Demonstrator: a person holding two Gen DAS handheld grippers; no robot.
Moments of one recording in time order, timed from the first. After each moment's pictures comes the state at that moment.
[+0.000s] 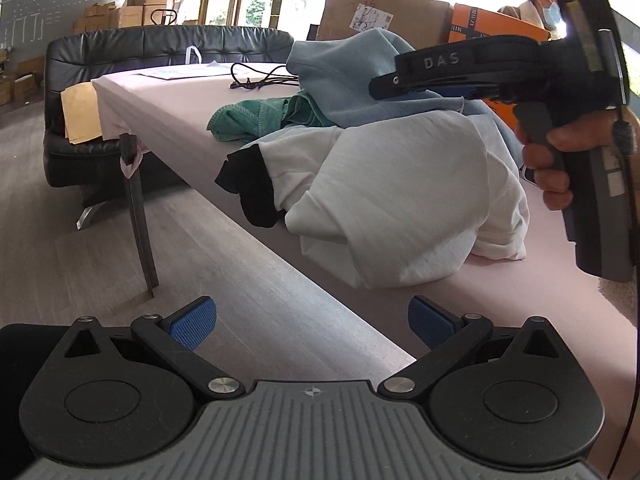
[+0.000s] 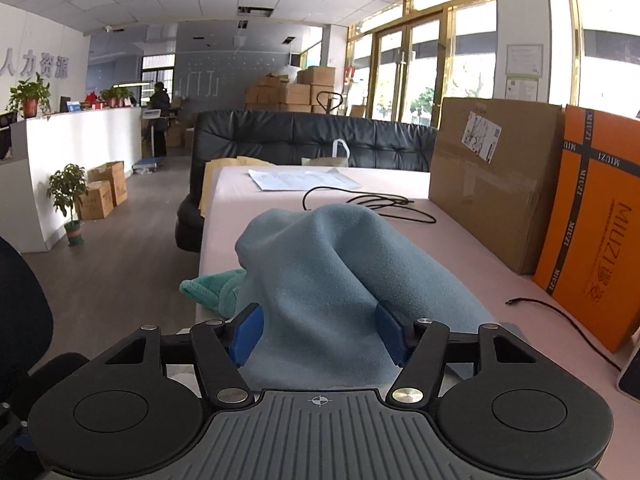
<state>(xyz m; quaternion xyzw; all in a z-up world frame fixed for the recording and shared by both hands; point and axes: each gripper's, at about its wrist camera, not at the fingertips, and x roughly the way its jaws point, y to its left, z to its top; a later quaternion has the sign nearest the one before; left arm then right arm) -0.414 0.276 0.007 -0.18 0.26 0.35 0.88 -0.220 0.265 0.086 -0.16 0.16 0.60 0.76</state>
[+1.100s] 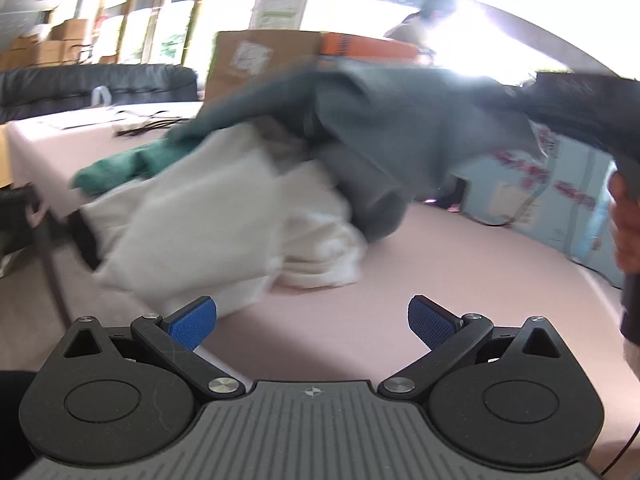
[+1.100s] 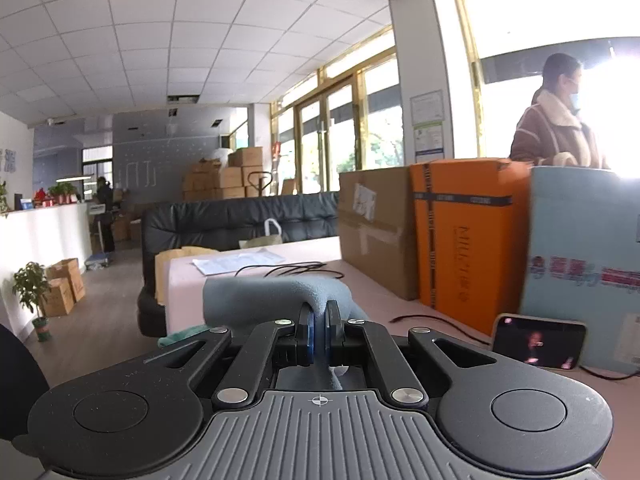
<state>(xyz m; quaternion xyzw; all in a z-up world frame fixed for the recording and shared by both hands) -0.371 0.192 0.046 -0.15 0.20 0.21 0.95 -0.206 0.071 0.144 -0.03 0.09 0.53 0.85</state>
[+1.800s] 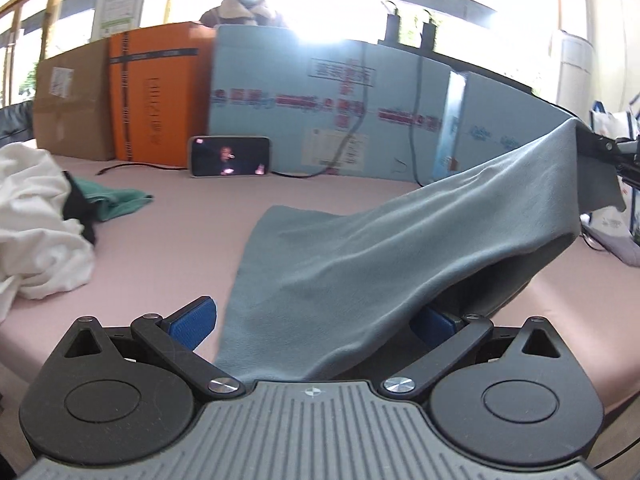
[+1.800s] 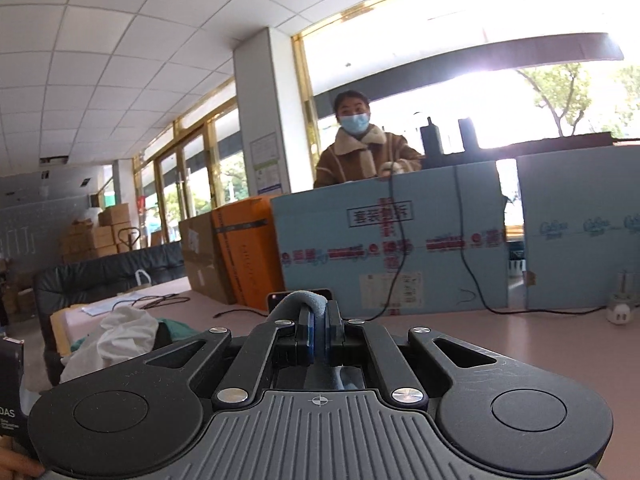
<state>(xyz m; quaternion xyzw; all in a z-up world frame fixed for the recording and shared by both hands) -0.296 0.046 0.057 -0.06 0.23 0.02 0.97 -0.225 -0.223 0.123 0.07 0.08 0.33 0.94</state>
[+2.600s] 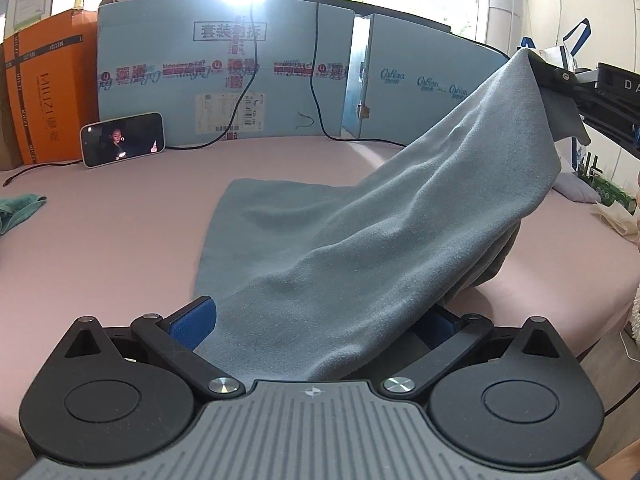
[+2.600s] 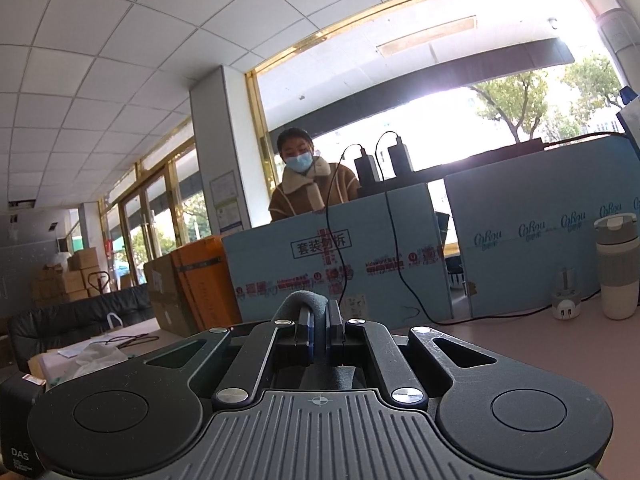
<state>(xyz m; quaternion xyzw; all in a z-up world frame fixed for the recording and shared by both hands) -0.272 -0.011 0.051 -0.02 0.28 -0.08 0.96 -0.222 -0.278 0.114 0.12 0.05 0.29 0.95</state>
